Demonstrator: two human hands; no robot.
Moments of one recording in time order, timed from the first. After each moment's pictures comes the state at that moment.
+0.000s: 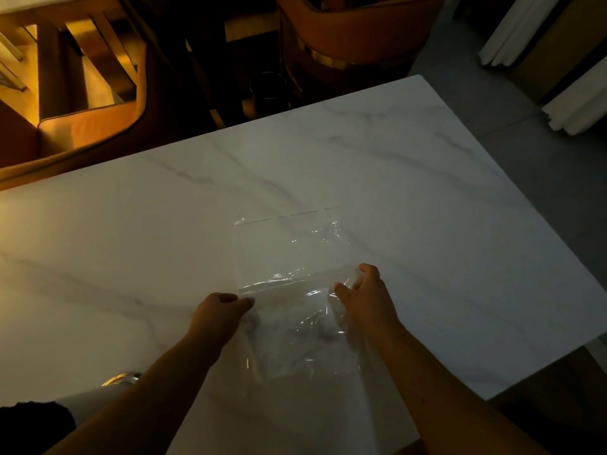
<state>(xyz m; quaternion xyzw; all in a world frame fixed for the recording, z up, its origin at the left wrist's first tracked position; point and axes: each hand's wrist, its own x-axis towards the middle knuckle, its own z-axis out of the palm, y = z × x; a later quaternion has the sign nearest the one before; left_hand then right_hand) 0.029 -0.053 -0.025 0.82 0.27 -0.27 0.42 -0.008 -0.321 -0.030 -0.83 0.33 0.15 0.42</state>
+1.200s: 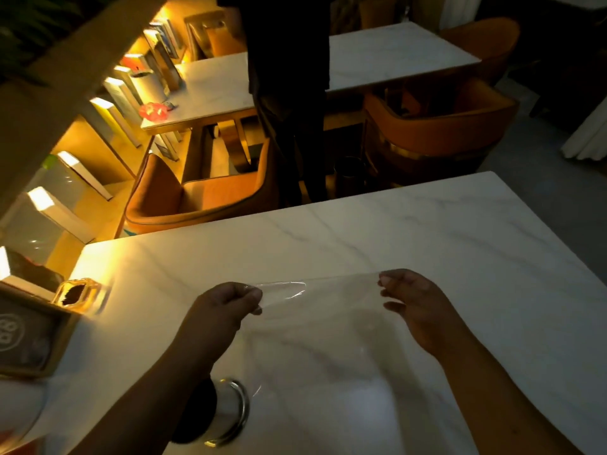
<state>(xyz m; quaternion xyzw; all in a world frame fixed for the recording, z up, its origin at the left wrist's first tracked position) -0.001 0.057 0.192 0.83 0.17 -0.05 0.54 0.039 -0.271 0.119 -0.61 0.15 0.11 0.77</state>
